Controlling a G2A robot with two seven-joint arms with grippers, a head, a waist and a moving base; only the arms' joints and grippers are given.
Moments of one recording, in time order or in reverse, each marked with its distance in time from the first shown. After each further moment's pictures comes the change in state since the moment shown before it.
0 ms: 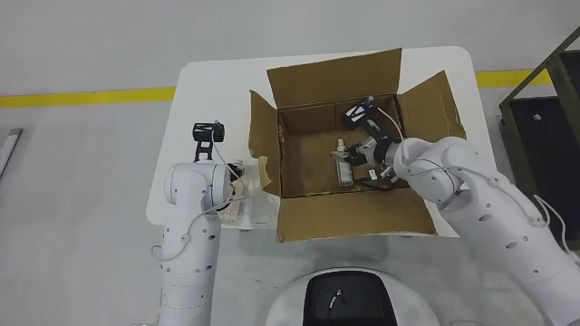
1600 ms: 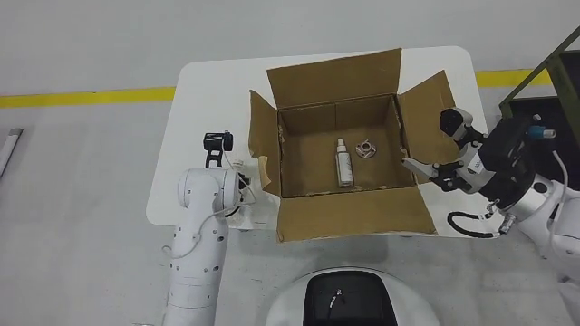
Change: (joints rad) left arm 0.014 -0.004 0.025 0.054 0.000 0.019 0.011; right arm -0.636 0.107 0.647 -0.532 0.063 -0.426 -0.445
